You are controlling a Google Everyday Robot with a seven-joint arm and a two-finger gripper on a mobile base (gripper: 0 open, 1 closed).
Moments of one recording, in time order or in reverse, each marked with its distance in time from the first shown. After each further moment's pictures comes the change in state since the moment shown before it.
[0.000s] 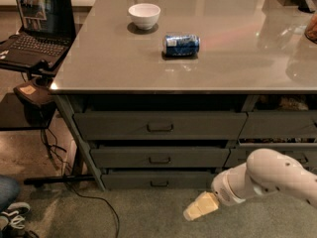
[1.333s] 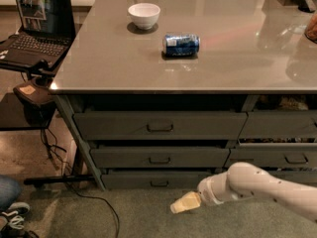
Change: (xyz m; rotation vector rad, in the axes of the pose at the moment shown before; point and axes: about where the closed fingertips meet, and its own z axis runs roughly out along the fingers) arm -0.003 -0.041 0.100 -0.046 -0.086 0.129
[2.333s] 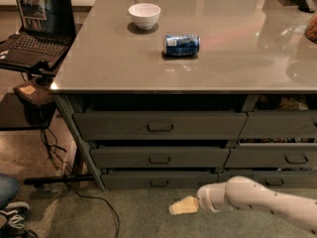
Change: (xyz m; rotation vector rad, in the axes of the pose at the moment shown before) arm 0.012 -0.019 0.036 0.033 -0.088 0.091
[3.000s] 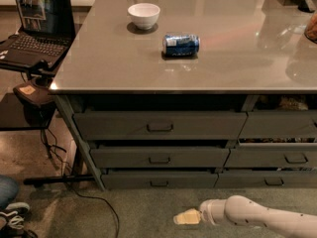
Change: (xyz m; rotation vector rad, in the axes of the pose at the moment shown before) arm 0.066 -0.065 0.070 0.036 -0.031 0.081
